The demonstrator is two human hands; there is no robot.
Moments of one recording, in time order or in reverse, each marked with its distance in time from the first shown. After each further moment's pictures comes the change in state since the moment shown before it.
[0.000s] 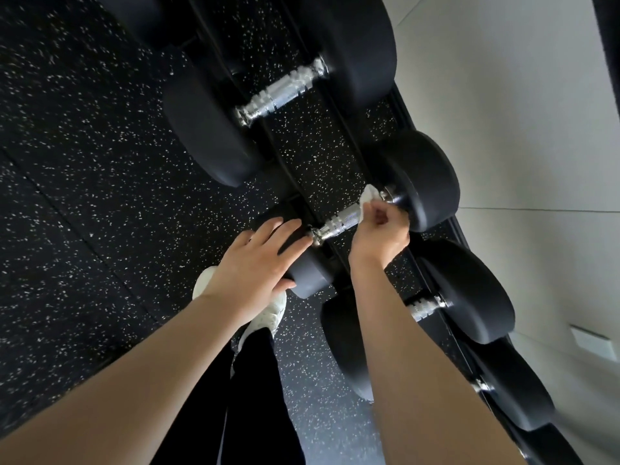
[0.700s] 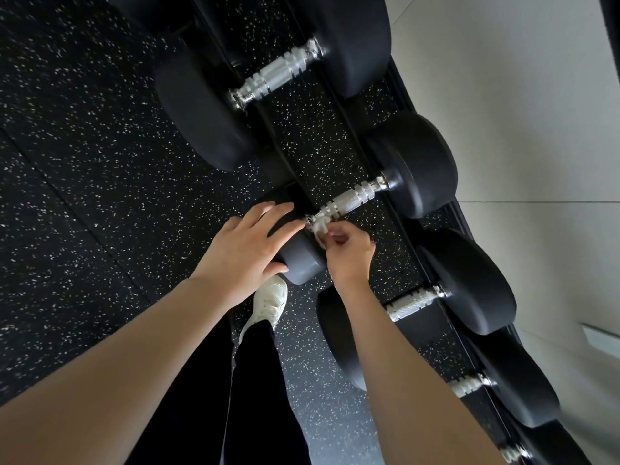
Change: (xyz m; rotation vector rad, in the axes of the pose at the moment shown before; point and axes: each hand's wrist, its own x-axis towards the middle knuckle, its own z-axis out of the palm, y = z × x) left_hand -0.002 0.005 -0.003 -0.014 0.015 -0.021; right_hand -0.028 0.045 -0.015 -0.132 -0.536 -0.088
